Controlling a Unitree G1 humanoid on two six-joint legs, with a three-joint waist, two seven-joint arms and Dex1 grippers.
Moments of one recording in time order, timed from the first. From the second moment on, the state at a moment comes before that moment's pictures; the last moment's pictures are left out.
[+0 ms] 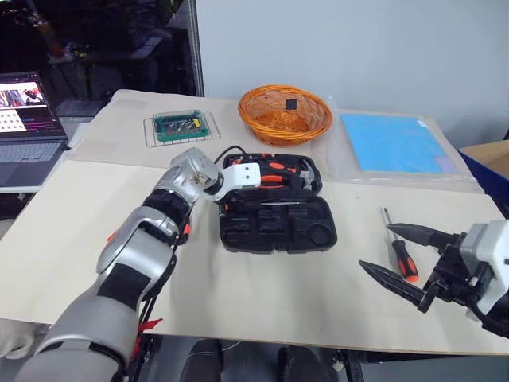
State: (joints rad) left arm -1.26 0.33 -0.53 1.07 0.23 0.07 -1.18; right arm 0.39 -0.82 -0.68 -0.87 0.79 0.58 0.73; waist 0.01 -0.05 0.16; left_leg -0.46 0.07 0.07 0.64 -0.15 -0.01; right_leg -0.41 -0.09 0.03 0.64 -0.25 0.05
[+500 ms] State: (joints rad) left arm -1.14 0.36 -0.21 0.81 0.02 0.30 -1.21; right arm 0.44 -0.78 -0.68 -0.93 0.79 0.57 0.70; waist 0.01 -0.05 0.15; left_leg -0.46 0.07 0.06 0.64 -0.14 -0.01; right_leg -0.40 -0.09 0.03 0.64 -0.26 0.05
